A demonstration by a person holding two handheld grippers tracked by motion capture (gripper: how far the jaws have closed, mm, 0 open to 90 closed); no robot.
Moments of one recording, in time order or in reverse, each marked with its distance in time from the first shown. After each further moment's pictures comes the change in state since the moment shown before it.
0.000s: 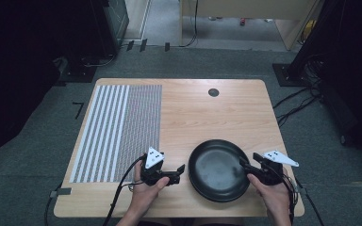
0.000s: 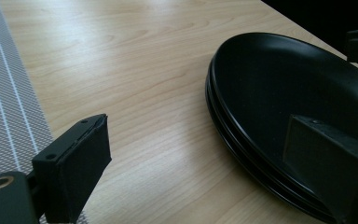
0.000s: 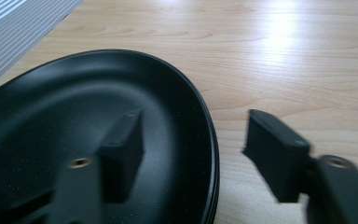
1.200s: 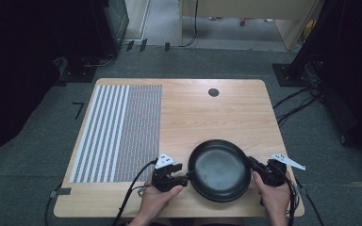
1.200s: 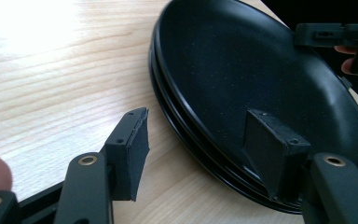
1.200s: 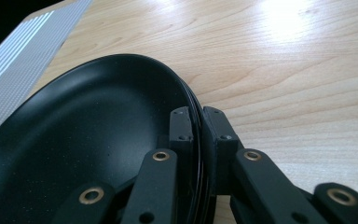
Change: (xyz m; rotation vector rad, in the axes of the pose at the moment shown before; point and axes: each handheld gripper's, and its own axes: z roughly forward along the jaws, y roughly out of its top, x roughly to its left) left arm -0.020 -0.013 0.021 0.105 -0.169 -0.117; right arm -0.016 -0.015 0.005 -0.004 0.049 0.254
